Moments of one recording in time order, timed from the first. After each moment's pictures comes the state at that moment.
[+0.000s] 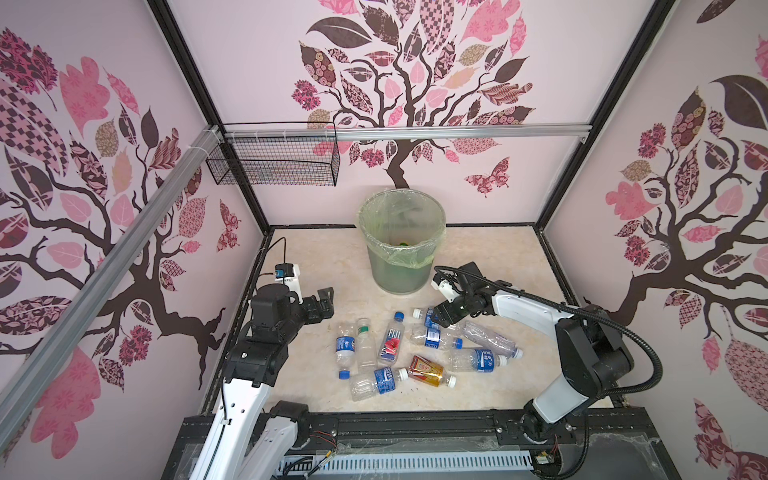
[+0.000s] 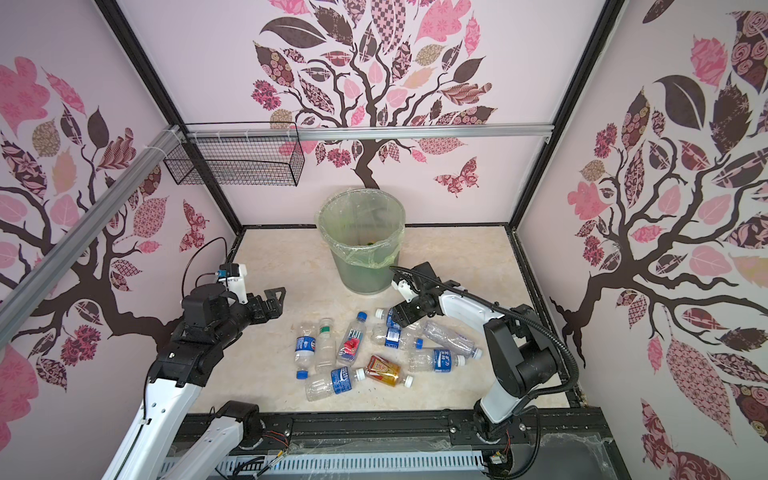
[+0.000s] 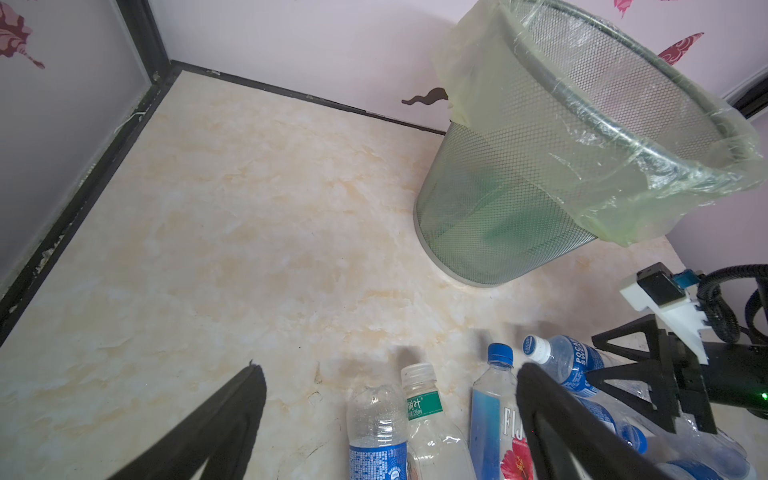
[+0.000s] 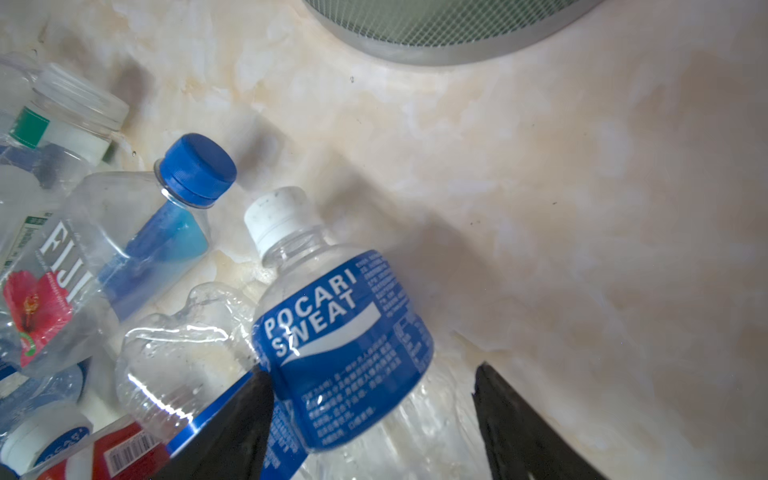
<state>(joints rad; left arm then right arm) -0.16 0.73 0.86 -0.63 0.03 -0.29 0.45 1.64 0.98 -0.43 -0.31 -0.07</state>
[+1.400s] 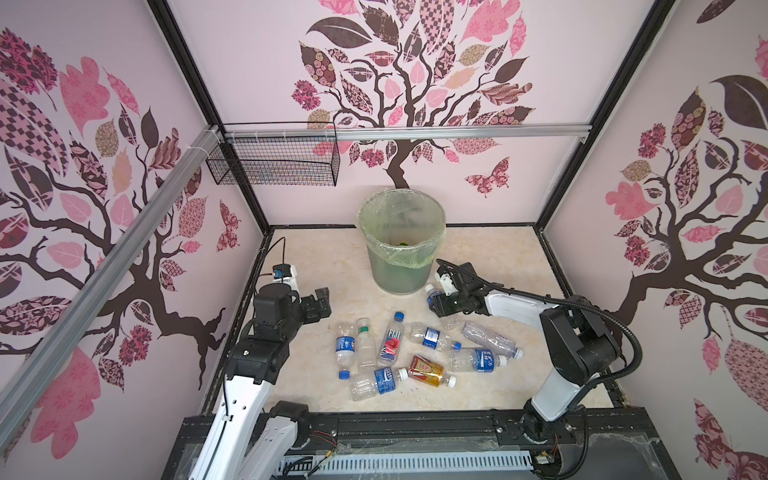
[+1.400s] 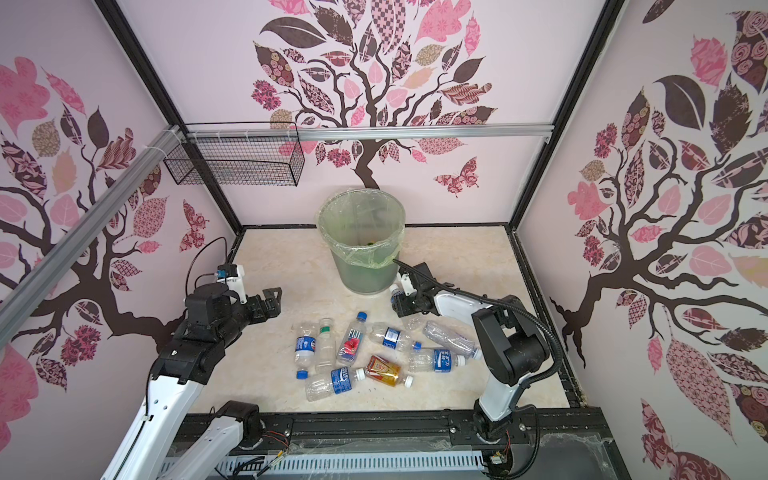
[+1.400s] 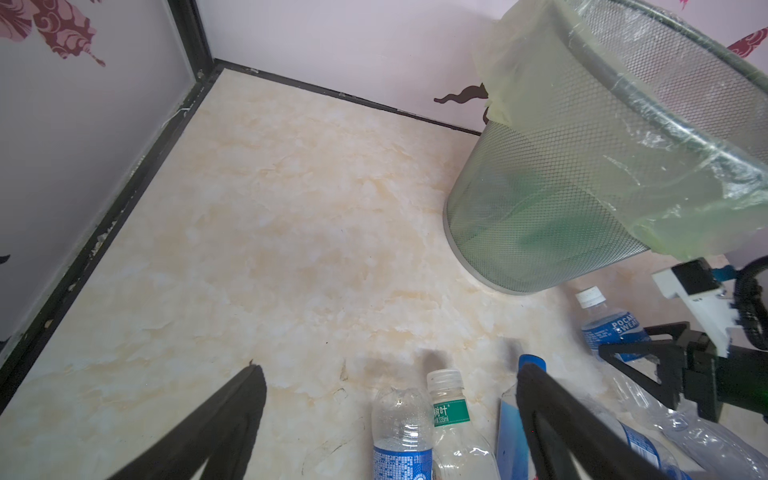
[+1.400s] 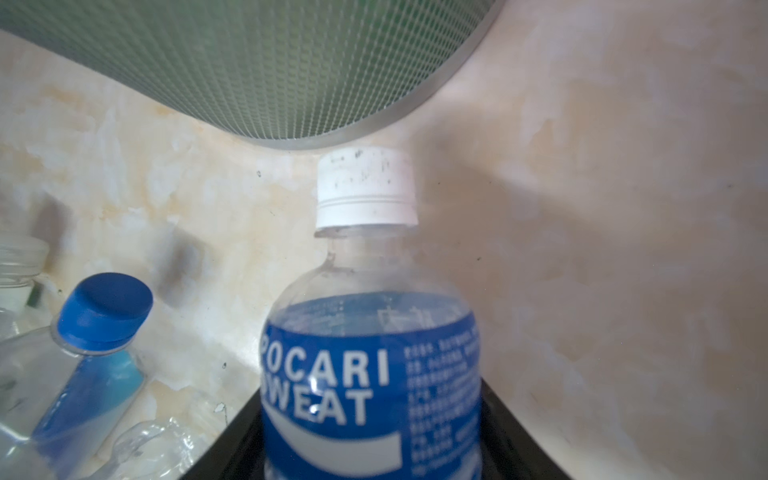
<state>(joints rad) -0.16 0.74 0.85 -0.64 -0.07 -0.29 0.45 1.68 0.95 -0.21 -0.19 0.17</state>
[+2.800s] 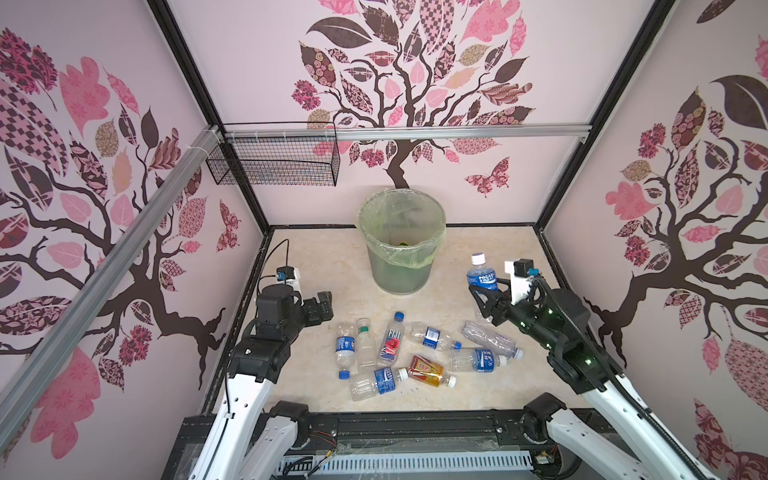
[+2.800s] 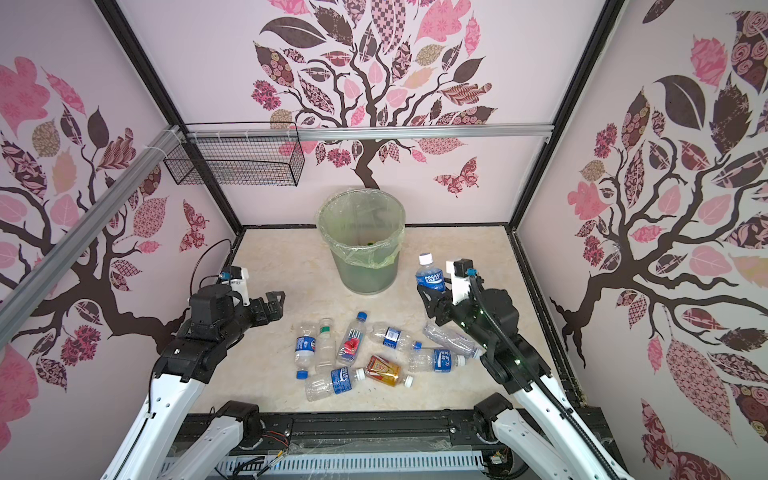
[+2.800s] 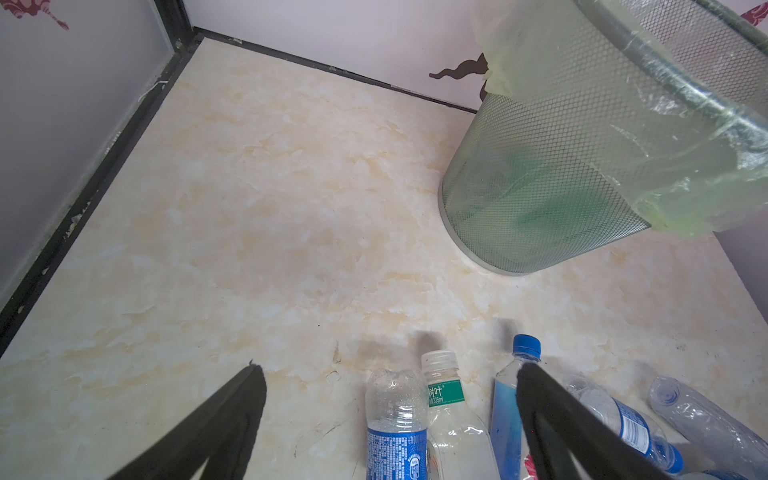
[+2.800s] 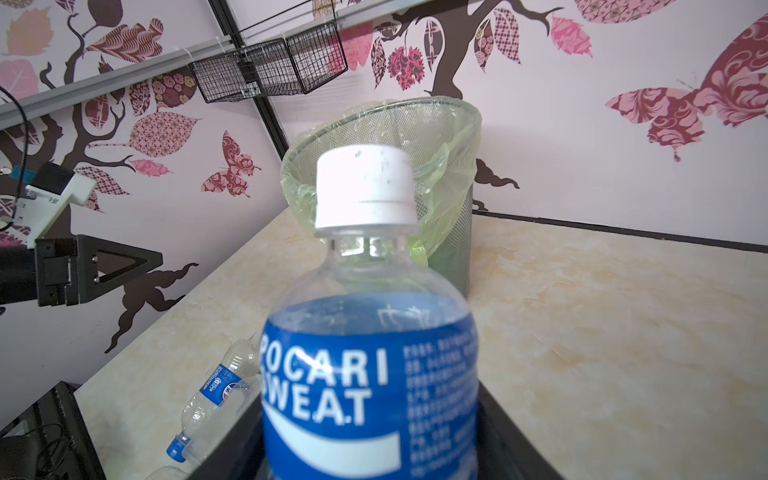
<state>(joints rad) -0.16 0.75 0.84 -0.66 -0.02 -0.30 0.45 0.77 0.84 -0.24 -0.17 0.22</state>
